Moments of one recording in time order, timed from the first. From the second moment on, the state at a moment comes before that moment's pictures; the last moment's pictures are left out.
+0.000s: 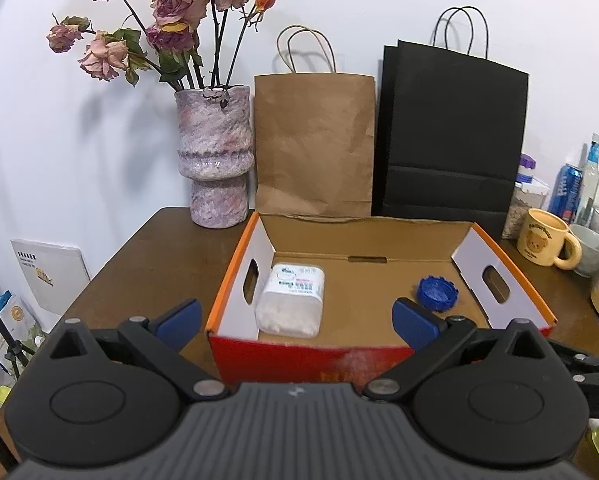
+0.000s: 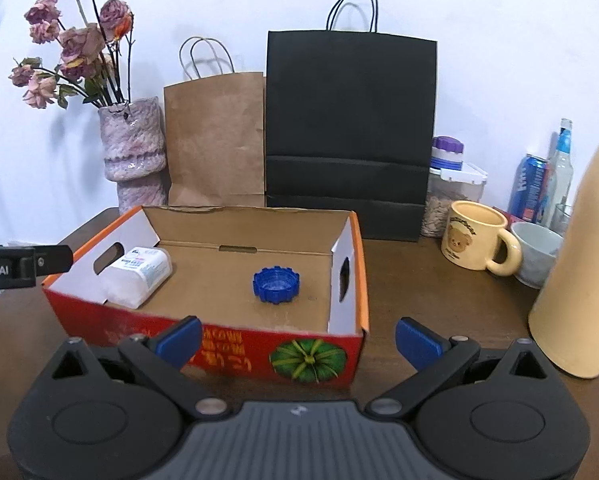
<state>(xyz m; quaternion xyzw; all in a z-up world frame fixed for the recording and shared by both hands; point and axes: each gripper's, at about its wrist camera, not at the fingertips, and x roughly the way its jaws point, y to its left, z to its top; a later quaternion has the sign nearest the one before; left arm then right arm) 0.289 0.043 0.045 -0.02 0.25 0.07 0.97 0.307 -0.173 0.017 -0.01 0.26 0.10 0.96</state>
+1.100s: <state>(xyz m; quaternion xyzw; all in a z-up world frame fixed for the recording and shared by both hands) 0.165 0.010 0.015 0.00 0.28 0.06 0.96 0.163 -0.227 -0.016 -0.02 0.27 0.11 0.96</state>
